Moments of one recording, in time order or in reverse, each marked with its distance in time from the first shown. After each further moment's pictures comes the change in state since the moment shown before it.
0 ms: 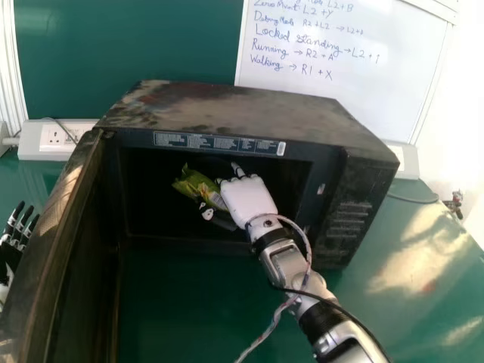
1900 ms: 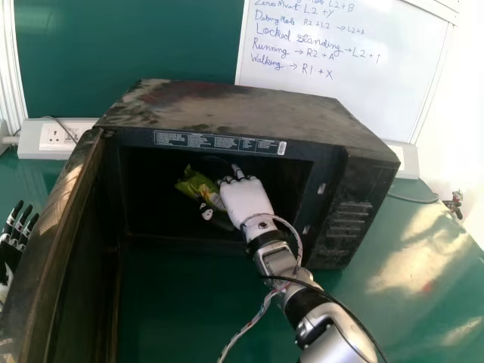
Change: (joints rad) left arm 0.005 -0.009 -0.002 -0.015 0.000 0.003 0.013; right arm -0.118 0.086 0.127 0.342 0.087 0.052 -0.190
